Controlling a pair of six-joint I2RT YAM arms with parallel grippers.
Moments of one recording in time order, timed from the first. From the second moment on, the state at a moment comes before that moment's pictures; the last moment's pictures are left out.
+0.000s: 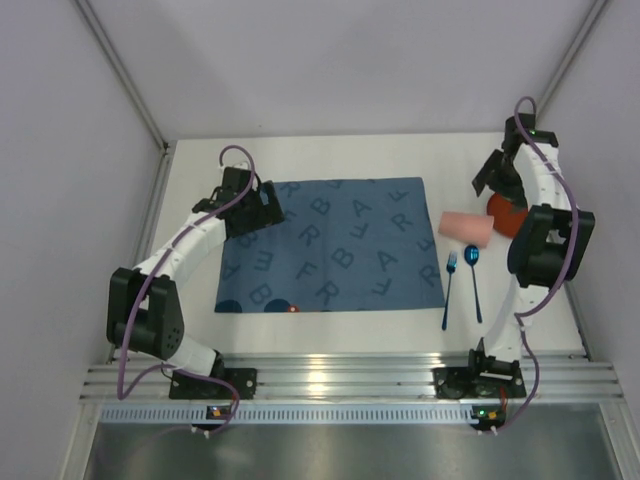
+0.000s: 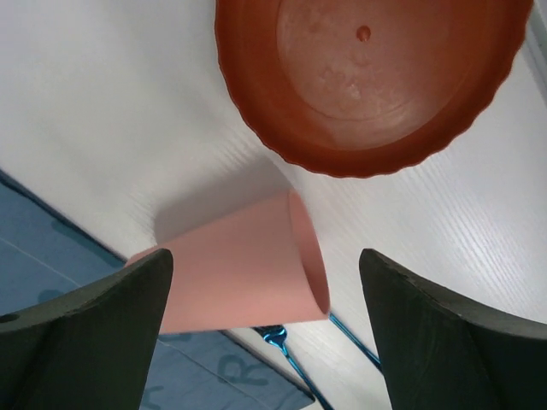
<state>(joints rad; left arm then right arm) -0.26 1.51 1.12 -0.45 -0.04 -0.53 -0.16 1.98 1.85 -1.08 0.22 0.50</state>
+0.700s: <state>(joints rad) -0.26 1.52 1.08 -0.43 0.01 -0.52 -0.25 1.82 1.37 -0.90 -0.14 0.58</state>
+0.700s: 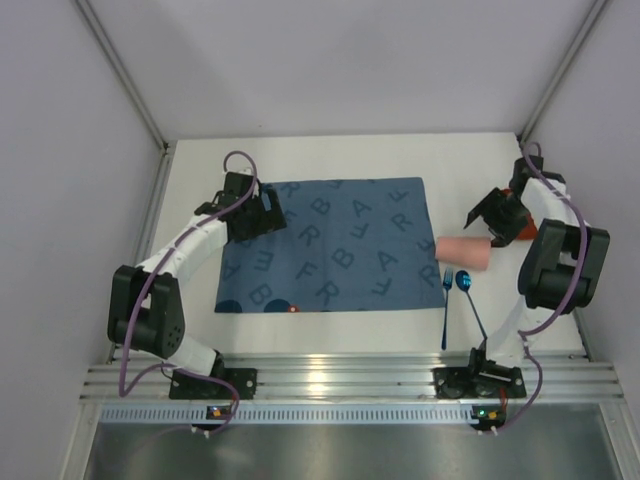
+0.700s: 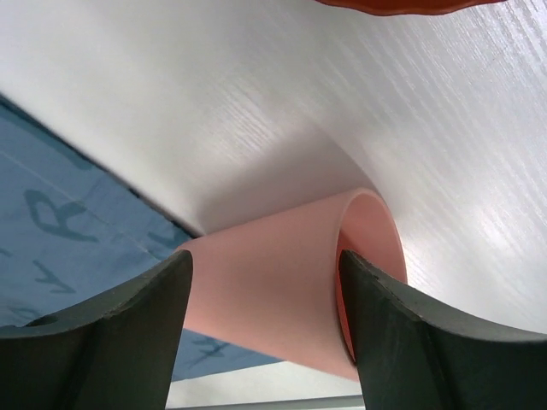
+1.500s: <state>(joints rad) -0.26 1.41 1.06 -0.45 0.03 -0.52 -0.25 1.62 1.10 -0.74 -0.30 0.57</state>
